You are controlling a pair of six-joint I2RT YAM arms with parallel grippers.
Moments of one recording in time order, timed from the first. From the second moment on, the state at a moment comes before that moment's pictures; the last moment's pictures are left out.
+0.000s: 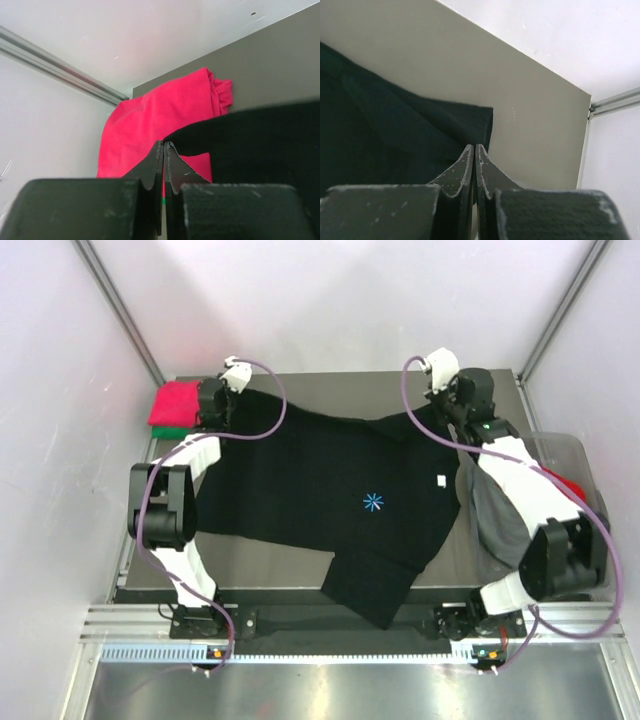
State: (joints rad) left arm -0.06 1.85 1.25 0.42 -0.21 0.58; right arm 0.22 1.49 1.26 -0.16 0.04 -0.41
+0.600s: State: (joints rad) left arm -0.05 1.61 1.01 0.34 -0.13 0.55; right arm 0.25 1.14 0.99 -0.30 0.00 -0.33
